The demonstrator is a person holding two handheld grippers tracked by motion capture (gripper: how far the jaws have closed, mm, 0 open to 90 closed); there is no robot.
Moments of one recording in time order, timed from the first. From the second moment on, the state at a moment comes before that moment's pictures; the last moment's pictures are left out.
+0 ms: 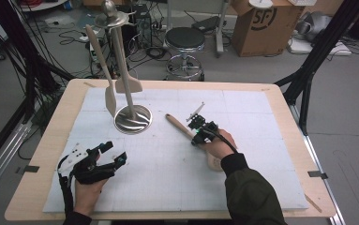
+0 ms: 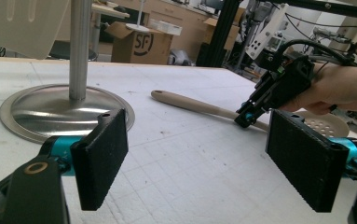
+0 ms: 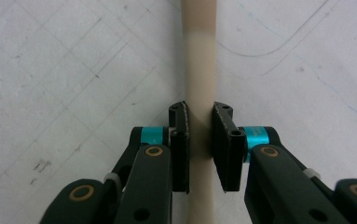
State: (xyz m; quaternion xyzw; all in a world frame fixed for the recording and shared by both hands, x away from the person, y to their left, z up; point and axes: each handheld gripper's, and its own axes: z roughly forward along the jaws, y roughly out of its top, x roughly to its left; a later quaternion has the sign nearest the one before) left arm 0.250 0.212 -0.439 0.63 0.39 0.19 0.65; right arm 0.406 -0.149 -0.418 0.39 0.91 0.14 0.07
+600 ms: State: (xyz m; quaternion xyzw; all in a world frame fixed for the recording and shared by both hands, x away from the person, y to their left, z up) left arm 0.251 0.212 -0.439 0.63 0.39 0.19 0.65; right arm 0.405 -0.172 -0.399 0.40 0.86 0.32 0.03
